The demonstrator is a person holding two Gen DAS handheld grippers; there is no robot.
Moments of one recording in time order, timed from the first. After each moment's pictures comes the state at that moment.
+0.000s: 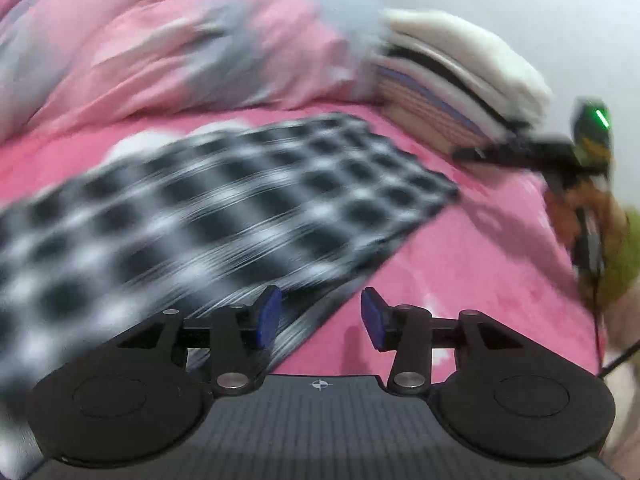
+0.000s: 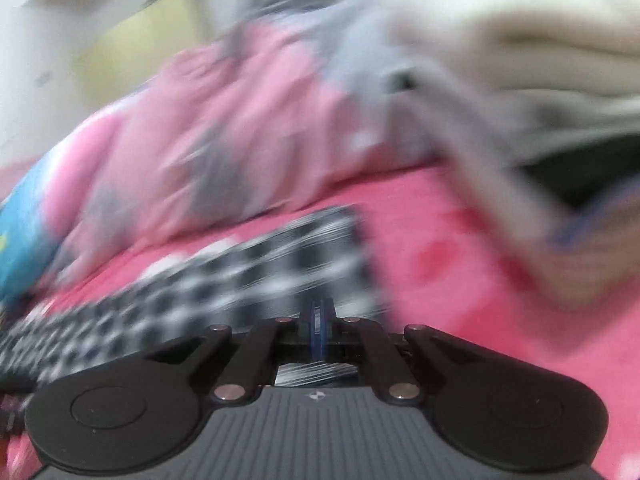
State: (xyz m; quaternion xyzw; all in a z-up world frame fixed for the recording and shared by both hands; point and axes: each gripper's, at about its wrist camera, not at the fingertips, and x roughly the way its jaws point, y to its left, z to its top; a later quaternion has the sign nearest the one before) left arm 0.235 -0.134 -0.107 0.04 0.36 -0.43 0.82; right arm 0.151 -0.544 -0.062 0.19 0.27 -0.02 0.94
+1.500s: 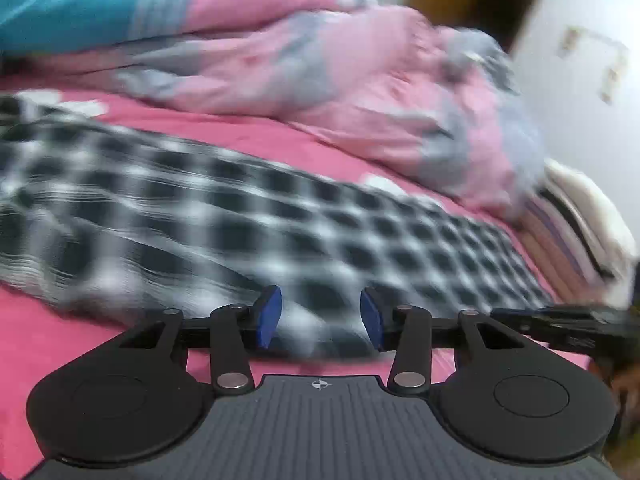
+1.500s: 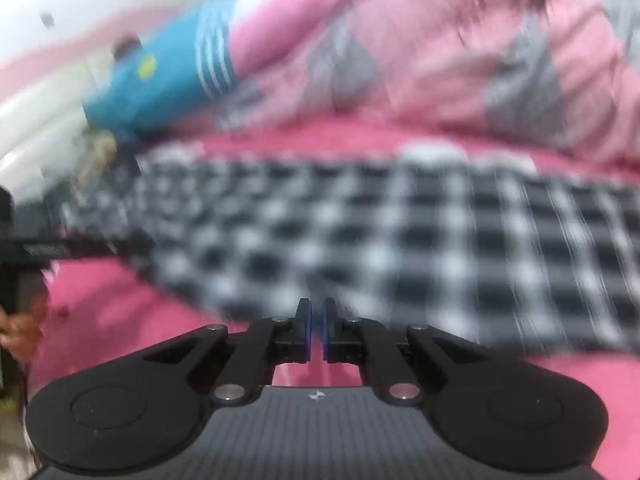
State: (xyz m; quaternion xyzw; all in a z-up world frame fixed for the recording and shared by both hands) left arm 0.230 0.063 -0.099 -0.14 0.33 -0.24 0.90; right arm 0.191 -0.266 -0.048 0.05 0.33 0.17 0.93
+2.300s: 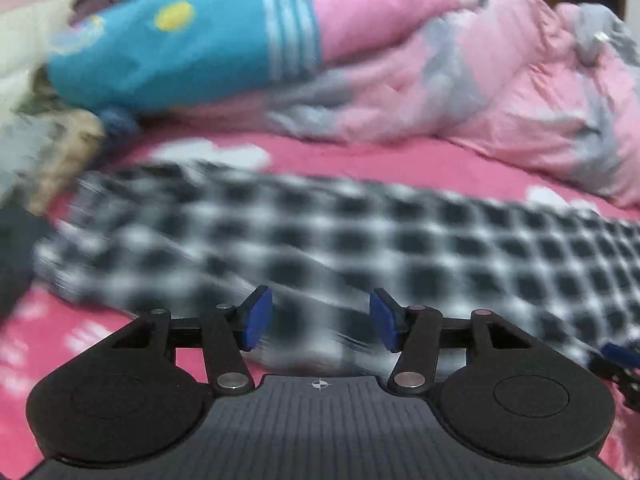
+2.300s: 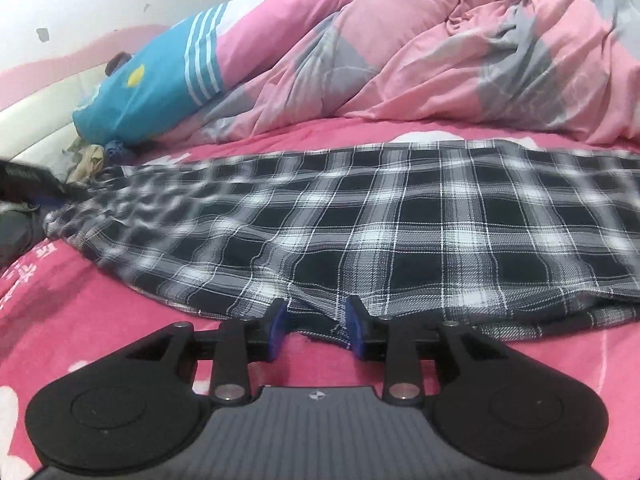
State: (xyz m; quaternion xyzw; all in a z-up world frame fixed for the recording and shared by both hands) left arm 0.239 0.100 -0.028 0.02 0.34 -0.01 0.94; right arm 0.185 -0.270 -0.106 0.07 0.31 0.15 0.94
